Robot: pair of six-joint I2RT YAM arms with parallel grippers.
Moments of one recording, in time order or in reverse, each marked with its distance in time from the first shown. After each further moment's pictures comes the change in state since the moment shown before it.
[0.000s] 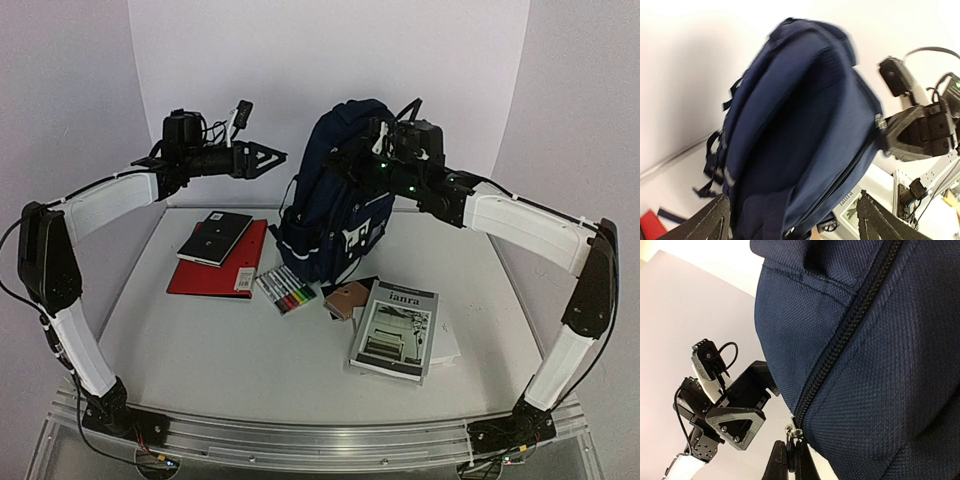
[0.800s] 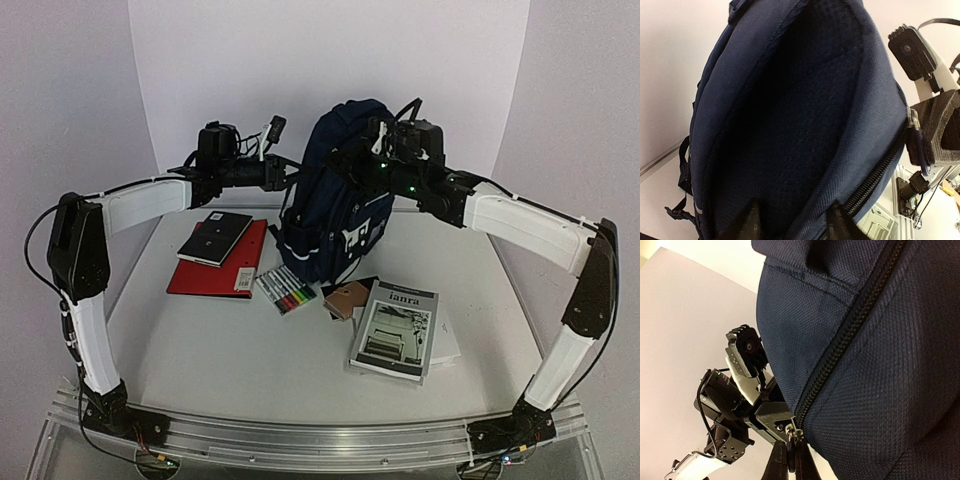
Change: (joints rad) left arm -0.100 0.181 0.090 0.108 0.000 -0.002; right arm 0.000 -0.001 0.000 0.000 -0.022 0.004
